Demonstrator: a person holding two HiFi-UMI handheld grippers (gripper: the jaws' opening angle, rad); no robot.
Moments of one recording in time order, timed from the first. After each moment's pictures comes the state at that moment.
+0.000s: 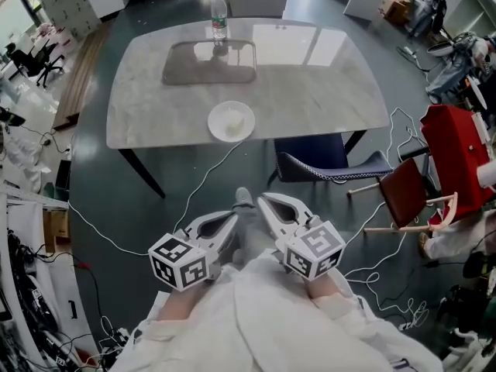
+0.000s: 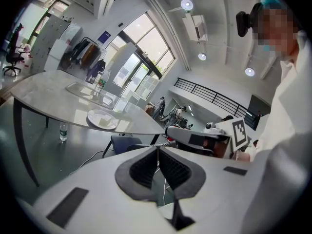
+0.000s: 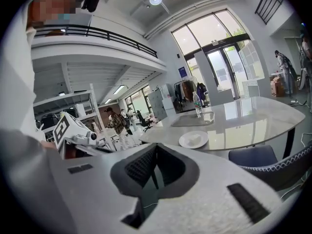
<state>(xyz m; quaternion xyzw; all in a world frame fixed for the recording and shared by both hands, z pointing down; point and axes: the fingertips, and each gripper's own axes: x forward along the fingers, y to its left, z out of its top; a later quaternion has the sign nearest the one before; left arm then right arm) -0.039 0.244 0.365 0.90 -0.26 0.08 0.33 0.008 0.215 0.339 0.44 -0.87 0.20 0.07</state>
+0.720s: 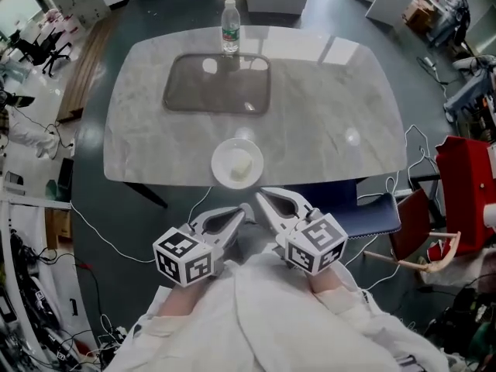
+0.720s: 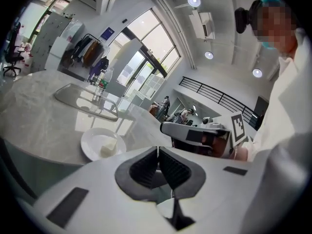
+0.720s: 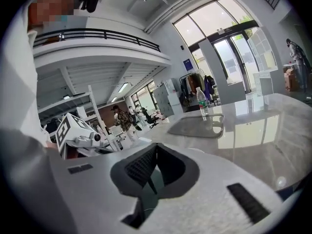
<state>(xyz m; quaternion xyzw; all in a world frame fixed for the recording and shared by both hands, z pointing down) -0.011 0.072 0.370 0.89 -0.27 0.09 0.34 0.014 0.035 0.342 0.39 -0.89 0.22 0.08</state>
